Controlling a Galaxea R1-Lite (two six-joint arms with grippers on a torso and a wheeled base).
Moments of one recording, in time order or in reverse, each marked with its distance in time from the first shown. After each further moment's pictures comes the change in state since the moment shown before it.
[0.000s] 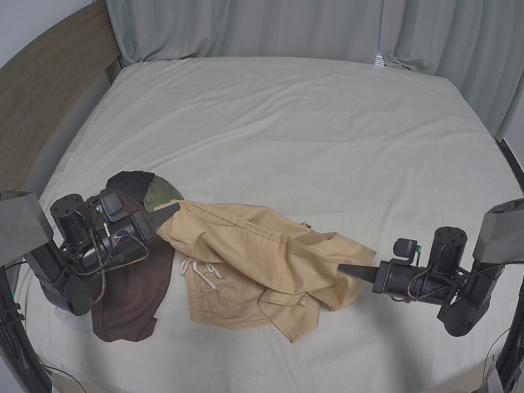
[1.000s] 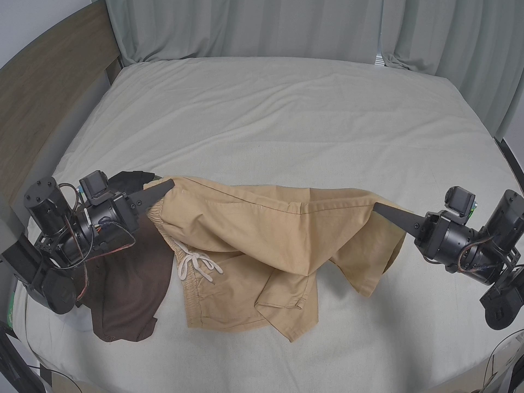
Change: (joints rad) left arm -0.020 -0.183 0.022 0.000 -0.072 0.059; right arm 0.017 -0.413 0.017 0.004 0.001 0.015
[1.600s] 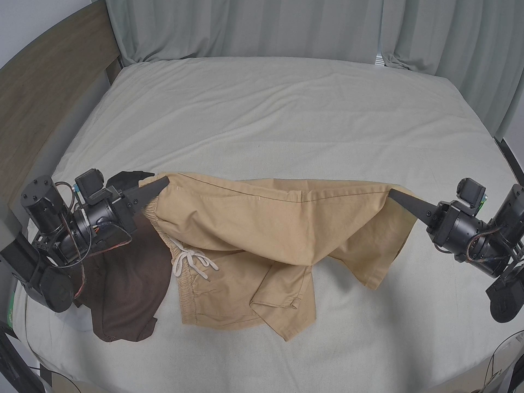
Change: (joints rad) left arm 0.023 -0.007 -0.003 0.000 0.002 0.143; right arm -0.078 -0.020 -0.011 0.000 0.001 -0.042
